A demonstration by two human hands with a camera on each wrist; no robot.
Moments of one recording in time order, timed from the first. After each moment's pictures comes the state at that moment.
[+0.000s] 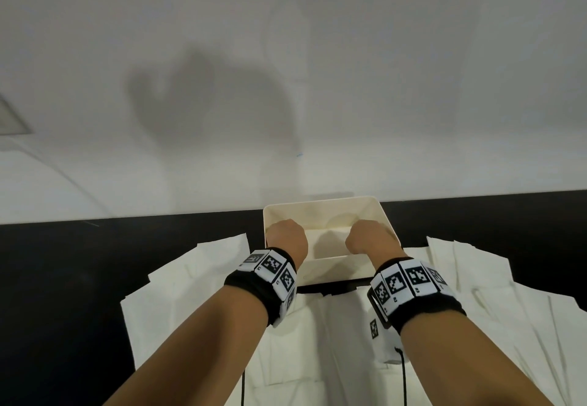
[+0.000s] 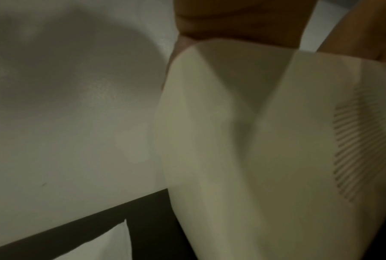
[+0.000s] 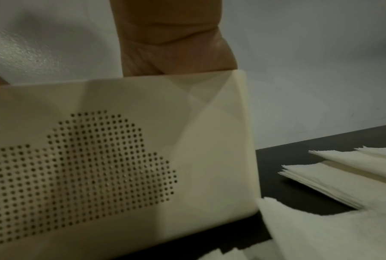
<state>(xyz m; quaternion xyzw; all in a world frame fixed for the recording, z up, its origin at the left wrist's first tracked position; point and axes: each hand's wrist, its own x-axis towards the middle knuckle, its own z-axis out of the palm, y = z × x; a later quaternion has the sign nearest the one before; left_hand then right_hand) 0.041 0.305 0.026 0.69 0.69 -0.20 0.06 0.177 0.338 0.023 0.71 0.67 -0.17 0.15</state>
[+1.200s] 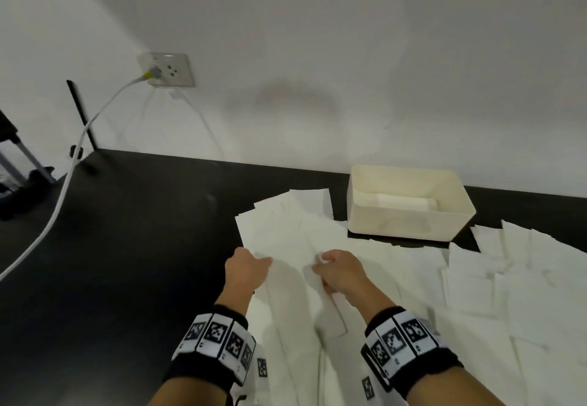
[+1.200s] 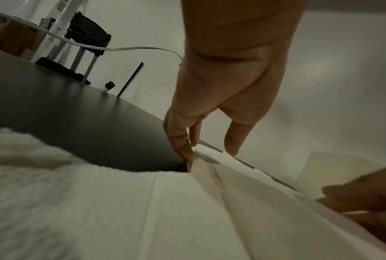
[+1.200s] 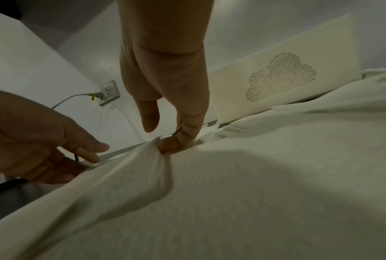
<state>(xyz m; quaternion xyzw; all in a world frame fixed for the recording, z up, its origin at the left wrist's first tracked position) -0.098 0.085 -0.007 0.25 0.89 0.21 0.32 0.060 0.145 -0.010 0.59 0.60 -0.53 -0.09</state>
